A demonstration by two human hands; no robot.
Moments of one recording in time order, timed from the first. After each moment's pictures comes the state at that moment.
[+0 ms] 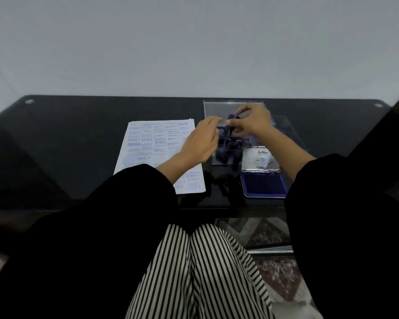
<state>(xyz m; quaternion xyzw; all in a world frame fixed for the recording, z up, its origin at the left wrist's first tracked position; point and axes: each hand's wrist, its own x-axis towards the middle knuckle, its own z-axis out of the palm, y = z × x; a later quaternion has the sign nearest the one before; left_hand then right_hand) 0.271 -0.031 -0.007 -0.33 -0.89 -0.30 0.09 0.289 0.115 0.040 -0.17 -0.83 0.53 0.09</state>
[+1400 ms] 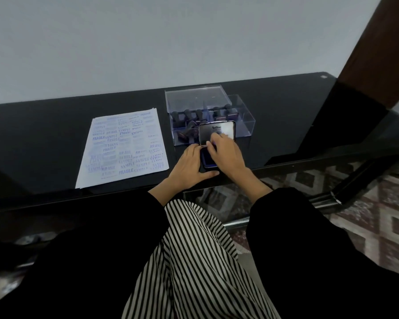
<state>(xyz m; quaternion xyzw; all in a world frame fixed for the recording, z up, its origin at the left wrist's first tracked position) 0.365 0.004 -0.077 -0.39 -0.89 -0.24 0.00 0.399 0.130 -0.051 -0.08 -0.95 0.20 0.21</state>
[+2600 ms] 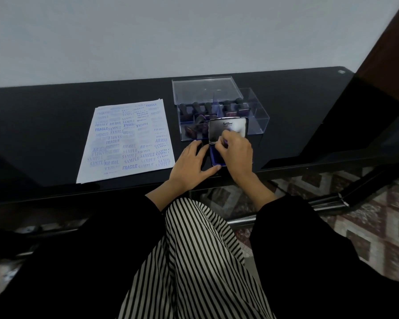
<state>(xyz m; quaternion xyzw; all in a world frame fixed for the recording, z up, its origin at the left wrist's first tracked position) 0.355 -0.006 -0.091 -0.35 -0.91 -0.22 0.02 0.387 0.127 -0.070 -0.09 -0.90 0.21 0.36</state>
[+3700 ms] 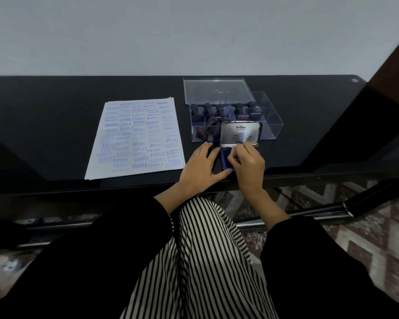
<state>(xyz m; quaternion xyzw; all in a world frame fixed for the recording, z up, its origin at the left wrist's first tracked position) 0.353 -0.006 -0.095 -0.35 -0.91 -0.23 0.03 0.397 0.126 -0.091 -0.01 -0.88 0.16 0.46</state>
